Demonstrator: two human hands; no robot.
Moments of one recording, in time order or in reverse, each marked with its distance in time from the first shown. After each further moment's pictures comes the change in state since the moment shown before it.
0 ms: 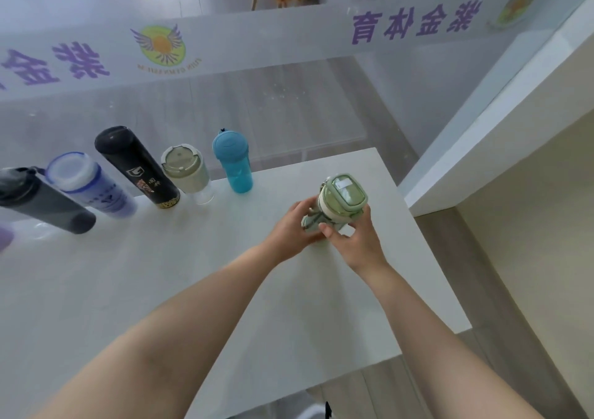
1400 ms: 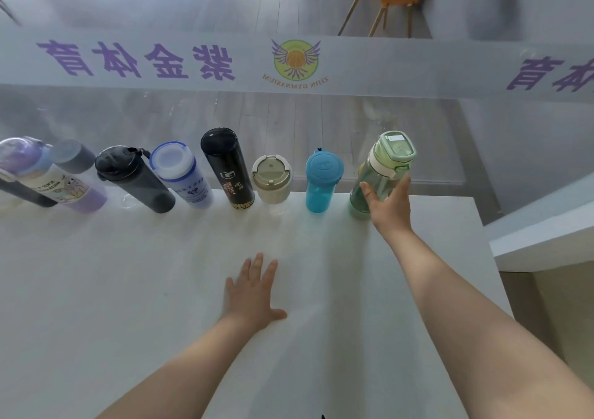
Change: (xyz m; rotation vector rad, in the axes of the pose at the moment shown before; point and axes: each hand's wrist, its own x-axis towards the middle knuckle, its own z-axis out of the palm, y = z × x) left_hand -0.109 -0.126 -0.093 0.787 -0.024 -0.638; right_hand 0.157 -0.055 0.111 -0.028 0.008 -0.046
